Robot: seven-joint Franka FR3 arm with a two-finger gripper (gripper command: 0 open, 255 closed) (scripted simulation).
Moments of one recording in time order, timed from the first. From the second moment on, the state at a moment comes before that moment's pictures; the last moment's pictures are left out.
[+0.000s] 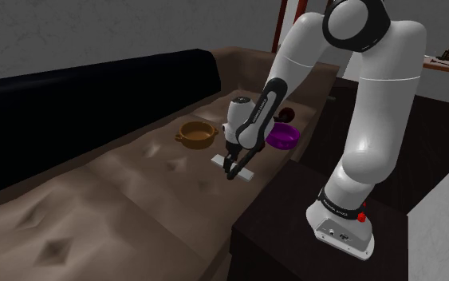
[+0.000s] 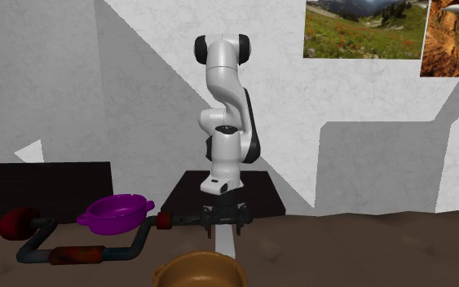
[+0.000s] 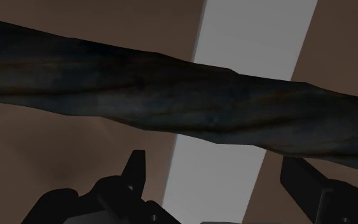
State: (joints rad) arm -0.04 0.26 0.05 -2.62 -0.17 2.91 -0.08
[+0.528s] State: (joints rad) arm -0.04 0.26 0.05 -2.62 -0.17 2.91 -0.08
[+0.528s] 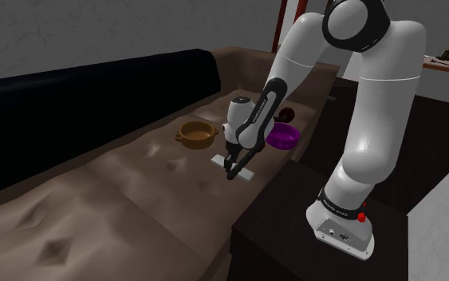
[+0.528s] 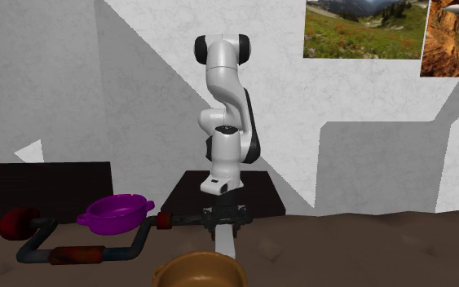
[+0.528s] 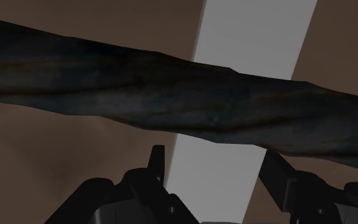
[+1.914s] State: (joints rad) arm -0.07 0.03 0.10 -2.64 -0.07 2.70 -0.16
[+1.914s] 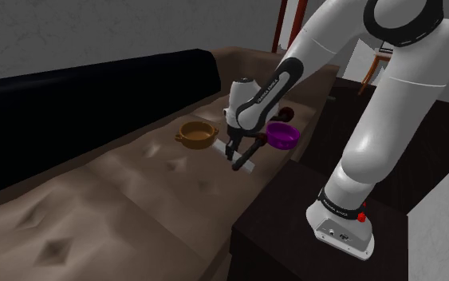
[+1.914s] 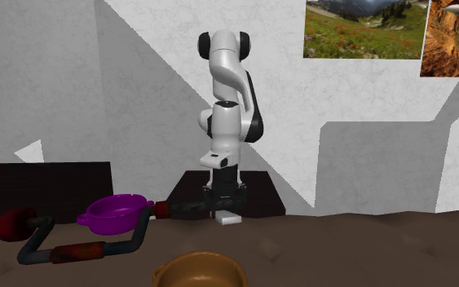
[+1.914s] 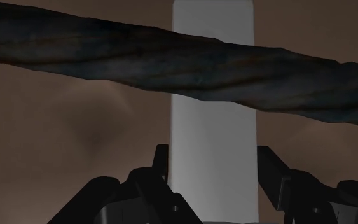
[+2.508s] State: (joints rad) arm -0.06 -0.09 0.10 -2.63 -0.03 2.57 -0.19
